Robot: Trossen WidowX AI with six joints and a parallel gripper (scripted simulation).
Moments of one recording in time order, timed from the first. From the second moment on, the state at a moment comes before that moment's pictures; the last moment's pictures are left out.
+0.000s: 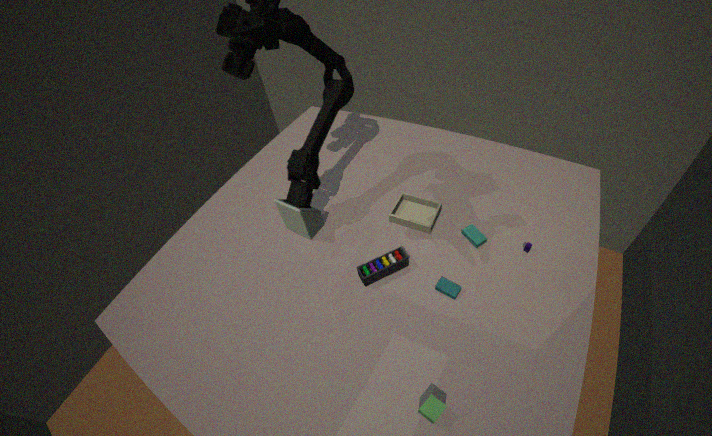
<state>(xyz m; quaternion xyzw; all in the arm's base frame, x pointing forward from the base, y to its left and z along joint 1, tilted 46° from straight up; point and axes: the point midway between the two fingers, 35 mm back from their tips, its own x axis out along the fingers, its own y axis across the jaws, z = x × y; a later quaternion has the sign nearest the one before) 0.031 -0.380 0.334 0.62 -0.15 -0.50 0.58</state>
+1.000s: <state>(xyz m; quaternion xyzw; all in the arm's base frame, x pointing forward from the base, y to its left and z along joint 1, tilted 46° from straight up) 0.295 -0.171 0.029 0.56 0.55 -0.10 0.61</state>
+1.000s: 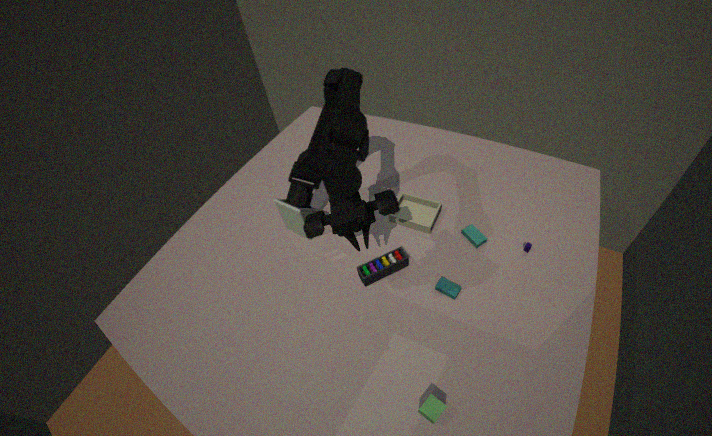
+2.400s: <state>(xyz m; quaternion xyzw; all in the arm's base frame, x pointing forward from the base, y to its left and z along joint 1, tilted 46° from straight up) 0.288 -0.040 -0.040 0.45 0.69 0.08 0.56</state>
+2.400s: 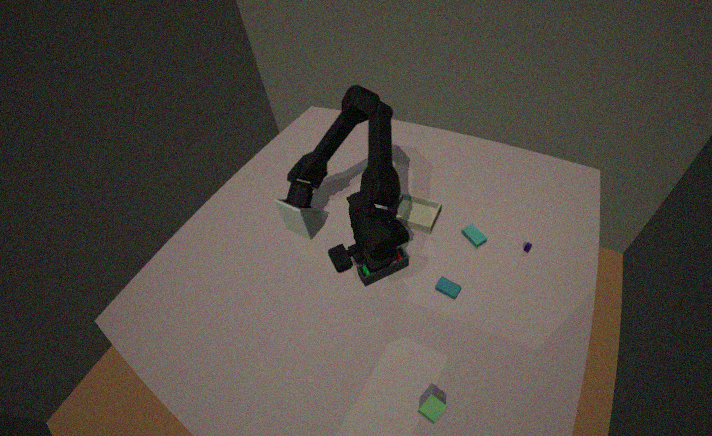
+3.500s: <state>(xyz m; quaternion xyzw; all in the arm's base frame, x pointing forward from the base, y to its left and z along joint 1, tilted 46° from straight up) 0.288 -0.027 -0.051 0.45 0.69 0.08 0.56</state>
